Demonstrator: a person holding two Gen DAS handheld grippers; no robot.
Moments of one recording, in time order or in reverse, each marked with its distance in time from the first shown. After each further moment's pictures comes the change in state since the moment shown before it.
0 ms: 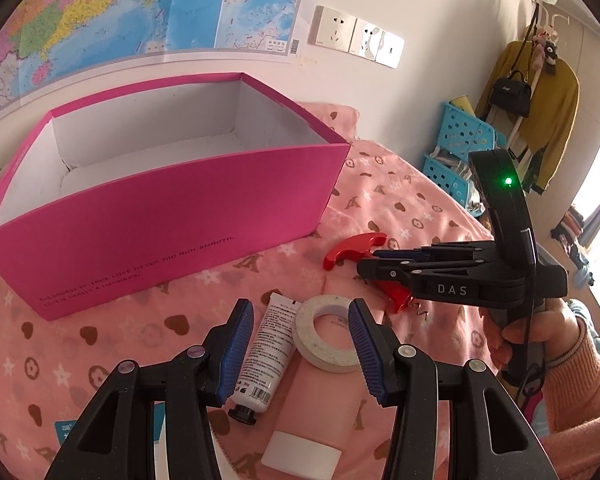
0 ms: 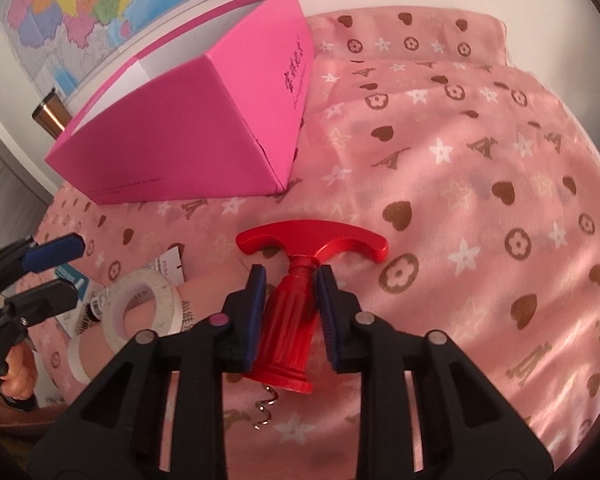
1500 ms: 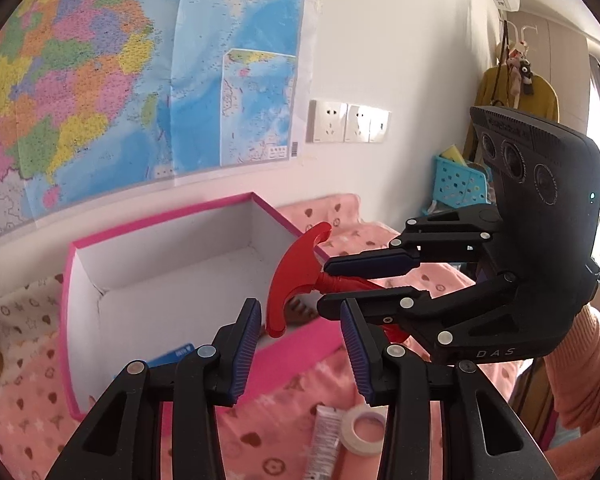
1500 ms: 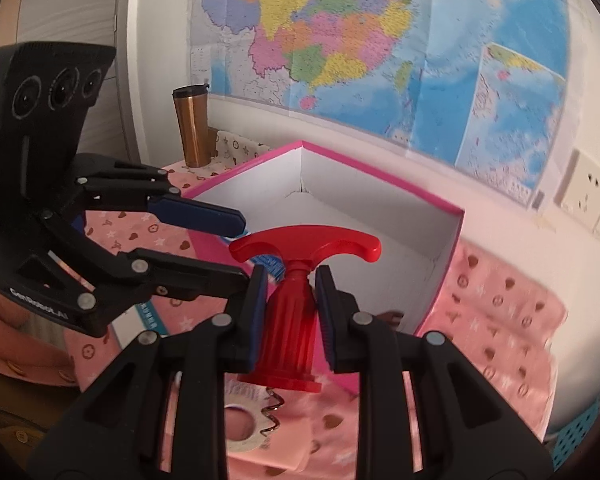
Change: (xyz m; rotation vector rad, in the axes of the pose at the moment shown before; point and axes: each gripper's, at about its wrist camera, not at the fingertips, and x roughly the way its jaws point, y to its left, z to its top) left arm -0.055 0.017 0.086 0.133 -0.207 0.032; right arm -0.071 0.117 0.096 -0.630 -0.252 0.166
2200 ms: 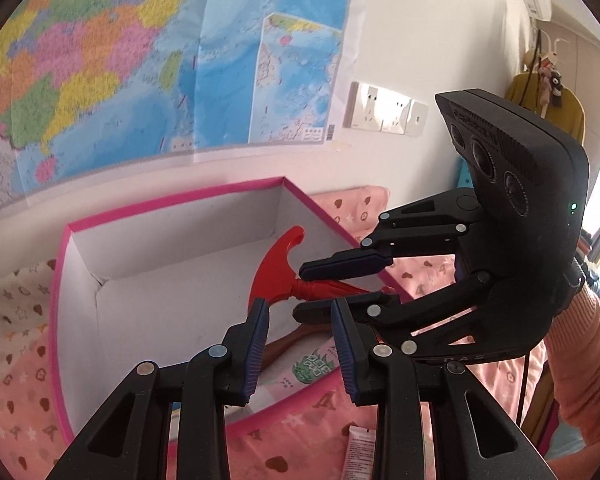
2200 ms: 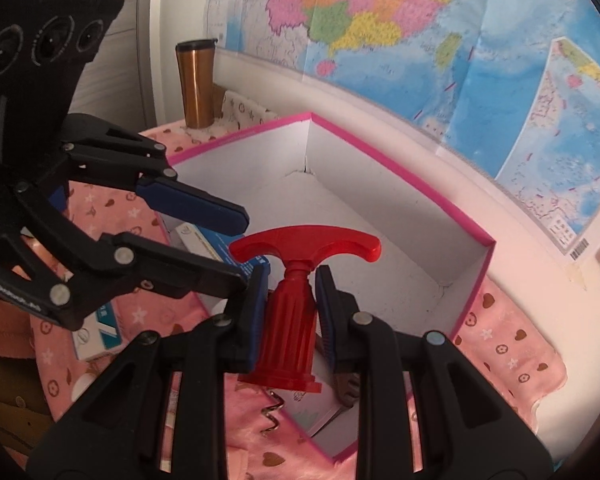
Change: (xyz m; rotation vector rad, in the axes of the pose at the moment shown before) left arm 0.041 0.041 0.007 -0.088 0.071 0.008; right arm 0.078 -0.030 0.019 -0.126 0.148 0.073
